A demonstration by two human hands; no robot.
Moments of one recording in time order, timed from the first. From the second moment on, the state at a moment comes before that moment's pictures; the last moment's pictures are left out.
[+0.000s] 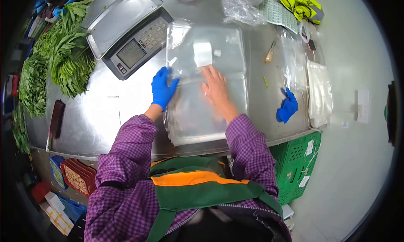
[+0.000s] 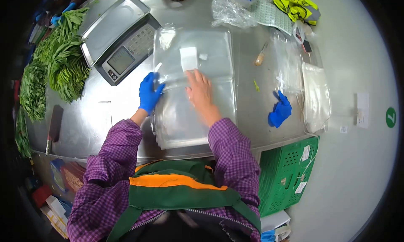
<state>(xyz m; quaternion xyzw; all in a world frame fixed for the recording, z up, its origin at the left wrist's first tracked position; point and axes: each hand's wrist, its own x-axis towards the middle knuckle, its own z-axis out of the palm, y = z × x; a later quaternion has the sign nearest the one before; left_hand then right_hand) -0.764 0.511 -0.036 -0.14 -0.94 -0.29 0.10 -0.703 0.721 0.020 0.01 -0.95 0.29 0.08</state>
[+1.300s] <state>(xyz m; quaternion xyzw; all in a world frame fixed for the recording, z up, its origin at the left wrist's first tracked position) -0.636 0.439 0.011 0.06 -0.69 -0.72 -0.04 -0.528 0.649 0.068 -0.09 -0.73 0.68 -0.02</state>
